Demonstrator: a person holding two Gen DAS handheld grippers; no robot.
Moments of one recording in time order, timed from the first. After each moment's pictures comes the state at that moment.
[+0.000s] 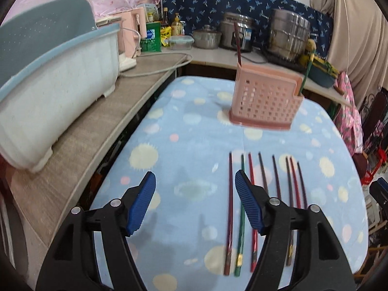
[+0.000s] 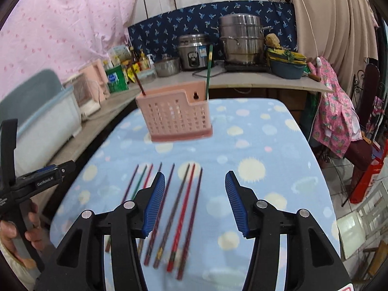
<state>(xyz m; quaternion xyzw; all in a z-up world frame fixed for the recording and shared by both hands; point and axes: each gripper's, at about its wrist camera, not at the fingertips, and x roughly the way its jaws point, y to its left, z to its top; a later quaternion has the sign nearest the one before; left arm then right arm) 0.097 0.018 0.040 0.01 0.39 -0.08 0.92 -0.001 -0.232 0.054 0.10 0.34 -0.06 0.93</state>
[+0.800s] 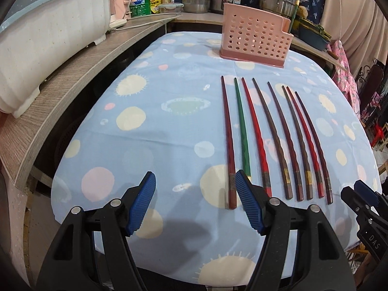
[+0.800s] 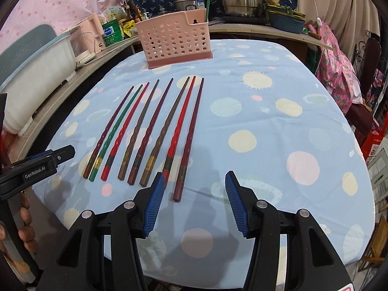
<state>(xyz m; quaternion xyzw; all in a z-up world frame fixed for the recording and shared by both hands) 0.036 0.014 -0.038 0.03 0.45 -0.10 0.89 -0.048 -0.198 -0.045 0.10 0.42 -0.06 0.90</state>
